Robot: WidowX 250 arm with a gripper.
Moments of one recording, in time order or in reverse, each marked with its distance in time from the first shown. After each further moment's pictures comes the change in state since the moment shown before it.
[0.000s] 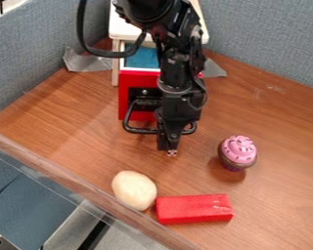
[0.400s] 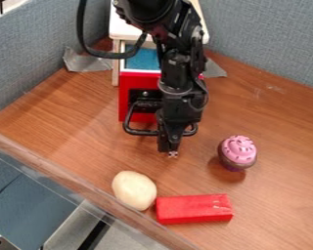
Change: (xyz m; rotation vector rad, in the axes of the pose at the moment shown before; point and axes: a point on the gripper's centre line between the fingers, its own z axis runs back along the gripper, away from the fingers) arm 0.000 -0.003 0.001 -0.008 -0.003 0.003
